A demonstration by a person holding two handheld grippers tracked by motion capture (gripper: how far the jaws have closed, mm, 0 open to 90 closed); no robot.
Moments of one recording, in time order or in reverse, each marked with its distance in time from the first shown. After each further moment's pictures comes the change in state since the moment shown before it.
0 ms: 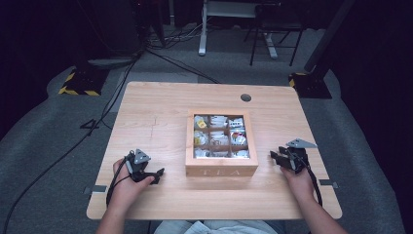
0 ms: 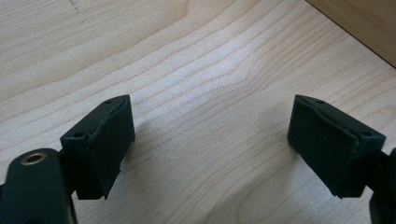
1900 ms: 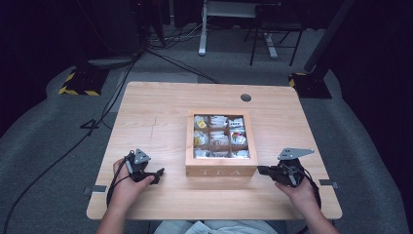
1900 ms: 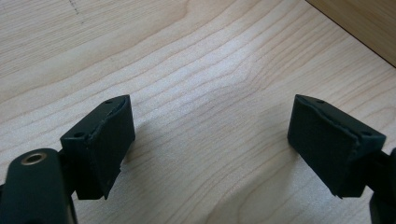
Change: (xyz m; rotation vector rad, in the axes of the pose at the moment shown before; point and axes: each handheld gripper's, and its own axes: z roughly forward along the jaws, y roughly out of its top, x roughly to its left) left arm 0.000 0.000 0.000 -0.002 0.000 0.003; right arm 0.073 0.024 -0.066 0.060 0.421 -0.131
